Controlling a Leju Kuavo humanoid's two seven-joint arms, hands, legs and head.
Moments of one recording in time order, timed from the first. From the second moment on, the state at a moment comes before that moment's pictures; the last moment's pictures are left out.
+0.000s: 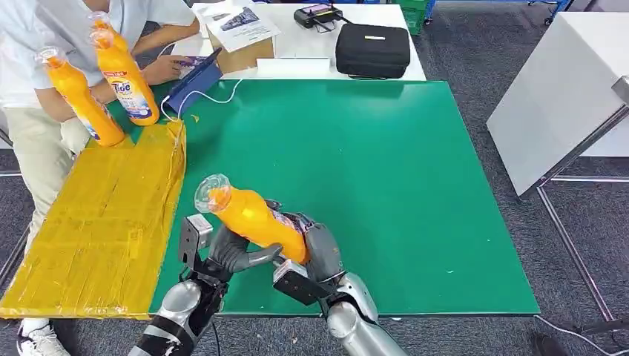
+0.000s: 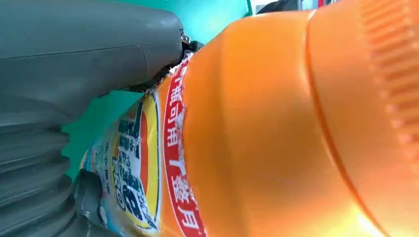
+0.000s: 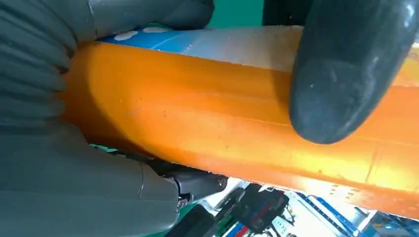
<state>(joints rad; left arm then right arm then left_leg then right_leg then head) -0.23 -0.11 -0.35 -1.19 0.07 -0.14 -0.36 -0.24 0.23 0.52 -0.96 0.56 -0.42 -0.44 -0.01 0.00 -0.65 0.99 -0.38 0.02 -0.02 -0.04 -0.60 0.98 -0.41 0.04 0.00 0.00</state>
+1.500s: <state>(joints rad) -0.50 0.16 -0.39 -0.87 -1.58 0.69 0.31 -0.08 0.16 0.31 -1.43 0.10 -0.17 -0.47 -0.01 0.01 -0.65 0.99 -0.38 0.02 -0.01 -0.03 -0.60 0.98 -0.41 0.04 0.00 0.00</state>
